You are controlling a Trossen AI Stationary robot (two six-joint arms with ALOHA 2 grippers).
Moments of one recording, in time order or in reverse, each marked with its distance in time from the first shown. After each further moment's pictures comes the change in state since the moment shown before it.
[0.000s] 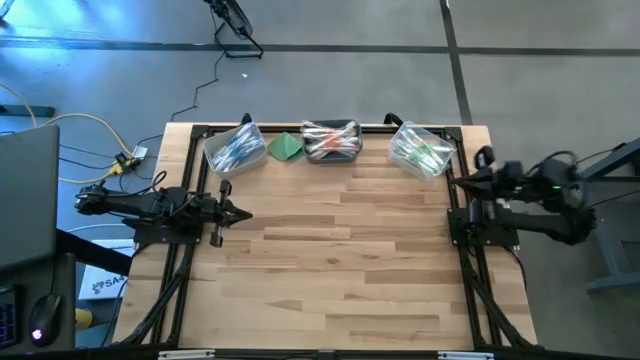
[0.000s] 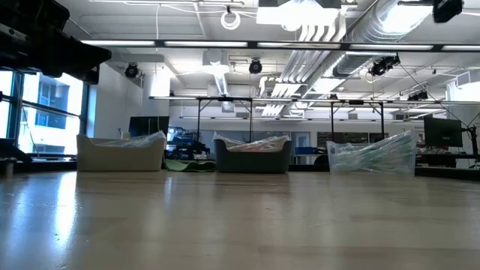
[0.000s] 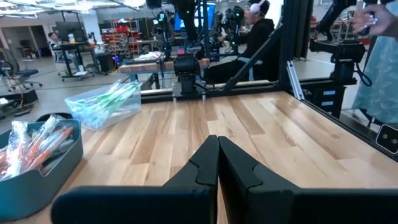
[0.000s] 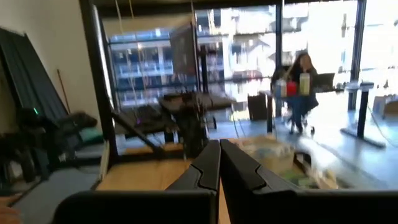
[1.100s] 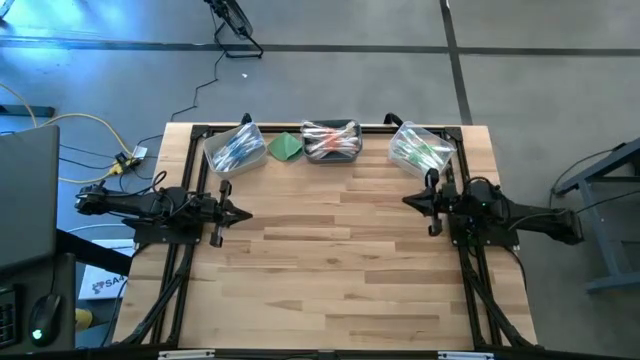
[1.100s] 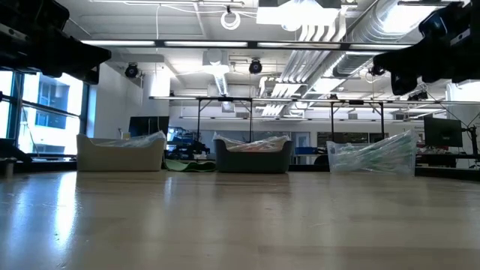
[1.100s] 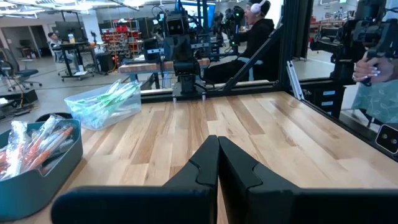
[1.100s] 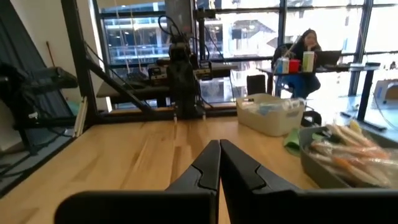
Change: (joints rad) left arm 0.000 0.000 0.000 0.000 0.001 -0.001; right arm 0.000 0.006 -0.654 0.577 0.000 -0.032
